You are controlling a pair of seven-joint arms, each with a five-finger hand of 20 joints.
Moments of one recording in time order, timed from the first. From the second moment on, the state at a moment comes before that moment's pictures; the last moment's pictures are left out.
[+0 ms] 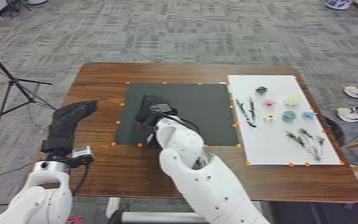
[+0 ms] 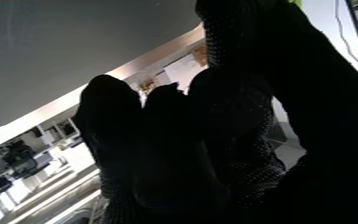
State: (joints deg) left arm 113.6 -50.7 -85.9 -108.9 57.0 21.4 17.6; right arm -73.4 -92.7 50.3 -84.5 -142.0 -7.8 24.4
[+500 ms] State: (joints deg) left arm 113.1 -50.7 -85.5 -108.8 57.0 21.3 17.5; right arm -73.5 -93.0 51.0 -84.5 -139.8 -7.8 24.9
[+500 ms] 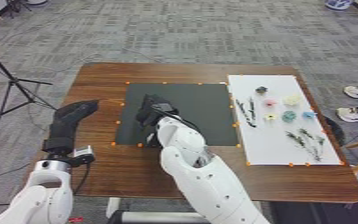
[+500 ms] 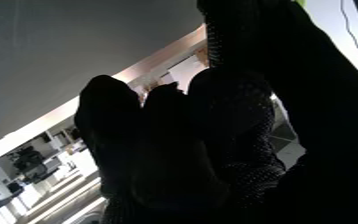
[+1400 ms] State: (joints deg) left arm 115.6 -51.6 -88.2 -109.3 52.4 24.2 18.0; right arm -73.7 -91.7 51.5 -86.5 -138.1 -11.5 21.5
